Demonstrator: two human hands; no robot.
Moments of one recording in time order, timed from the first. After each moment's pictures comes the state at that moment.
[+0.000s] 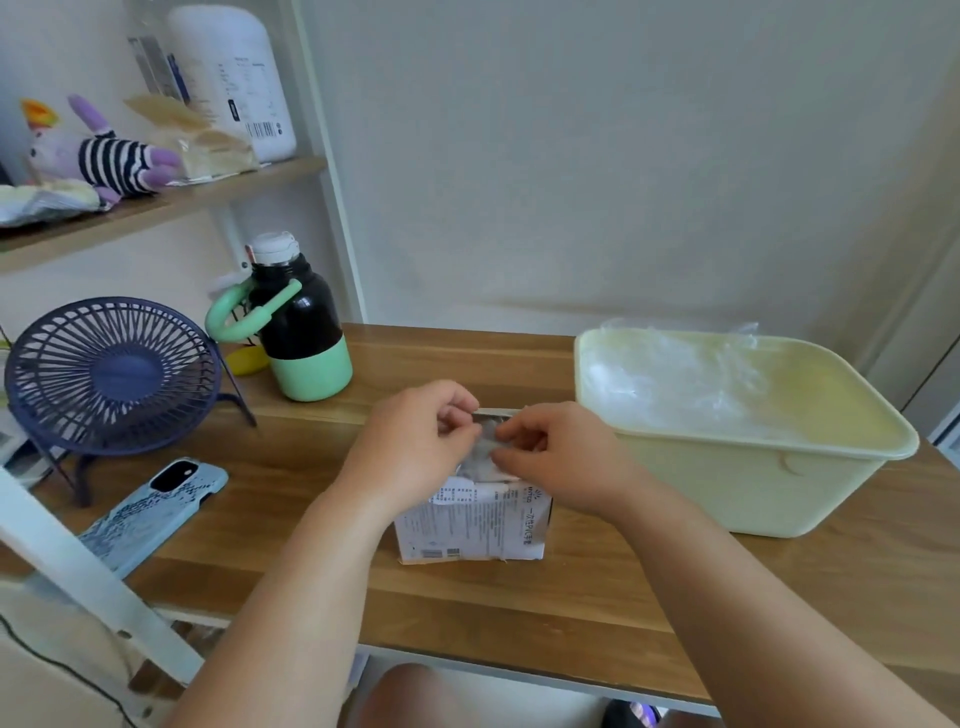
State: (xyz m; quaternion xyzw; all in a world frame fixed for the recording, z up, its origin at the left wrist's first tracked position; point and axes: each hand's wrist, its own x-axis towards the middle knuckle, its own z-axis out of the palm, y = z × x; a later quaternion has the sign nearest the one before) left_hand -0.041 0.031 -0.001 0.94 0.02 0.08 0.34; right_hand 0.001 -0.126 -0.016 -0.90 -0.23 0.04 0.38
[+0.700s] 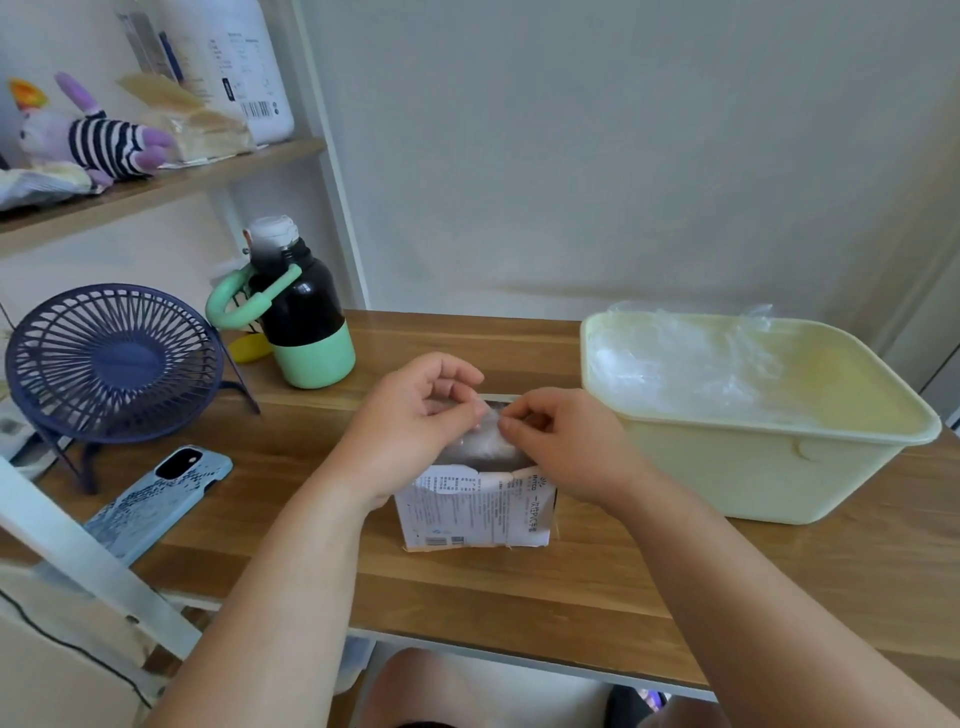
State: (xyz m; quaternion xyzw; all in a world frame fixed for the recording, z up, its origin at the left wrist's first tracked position) left_hand -0.039 0.040 -0.008 0.83 -0.02 0.09 0.55; right_hand 0.003 -0.123 -0.024 -0.88 -0.21 0.02 0.43
